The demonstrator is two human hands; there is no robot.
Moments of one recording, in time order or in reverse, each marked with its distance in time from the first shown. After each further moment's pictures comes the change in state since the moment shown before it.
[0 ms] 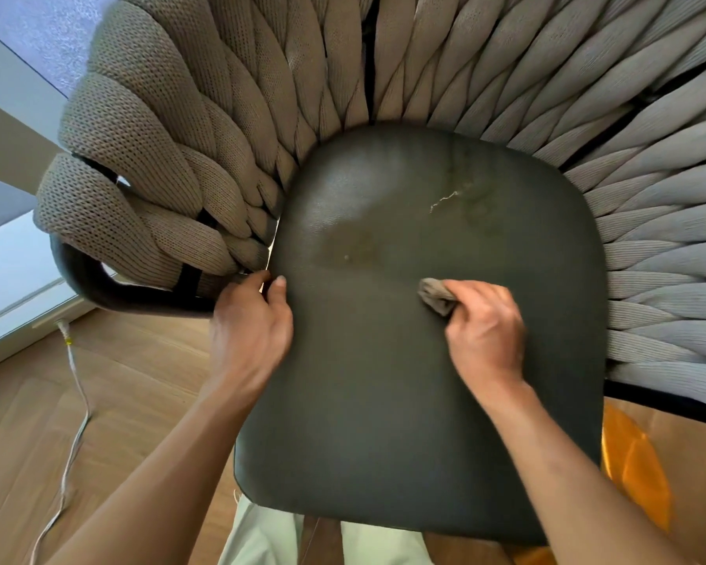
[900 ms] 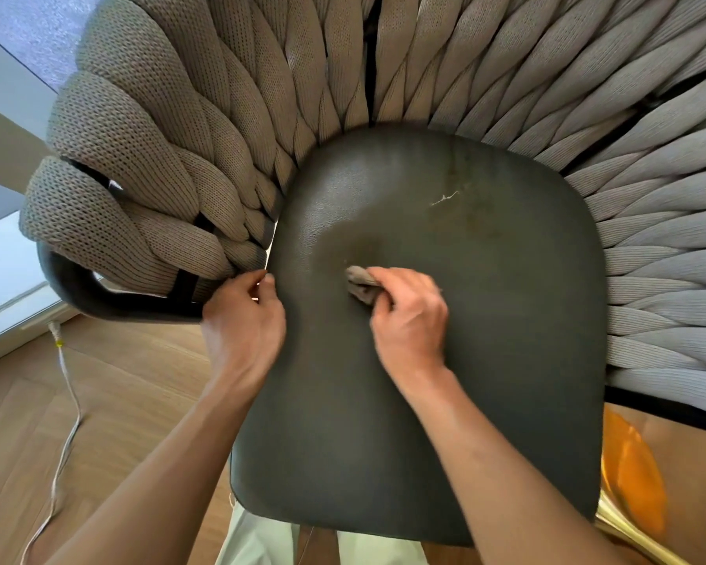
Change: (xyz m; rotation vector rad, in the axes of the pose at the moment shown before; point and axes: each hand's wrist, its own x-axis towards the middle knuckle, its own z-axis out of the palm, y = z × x) left_hand 0.007 0.005 0.001 -0.130 0.092 -0.076; right_hand 0.009 -0.075 0.037 0.211 0.014 -0.010
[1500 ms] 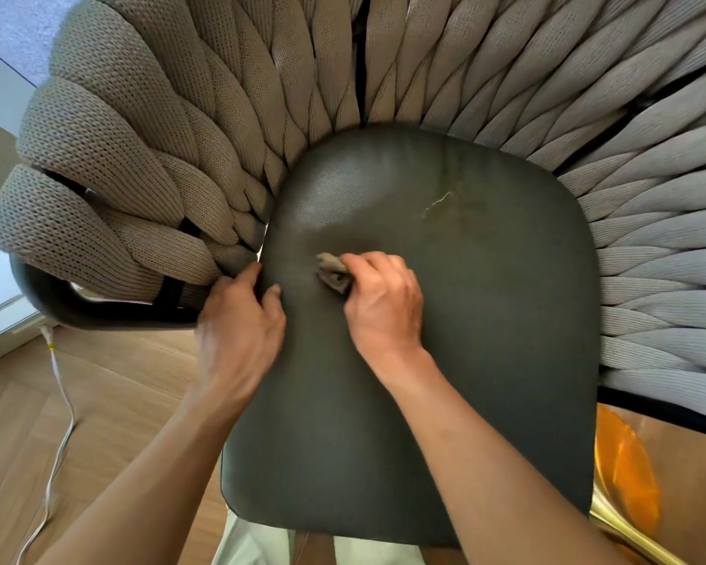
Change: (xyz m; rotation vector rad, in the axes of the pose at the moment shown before) left_hand 0.002 0.001 0.001 0.267 -0.060 0.177; right_hand 0.020 -0.017 0.010 -0.147 -0.078 -0.080
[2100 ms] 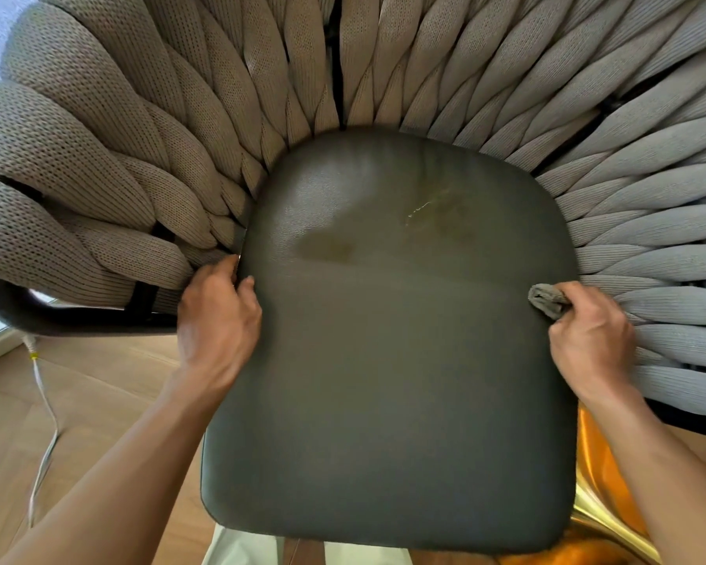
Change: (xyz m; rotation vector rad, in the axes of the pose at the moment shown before) left_hand 0.016 0.003 0.007 0.012 0.062 0.062; right_hand -0.030 0.200 -0.124 -0.349 0.025 0.326
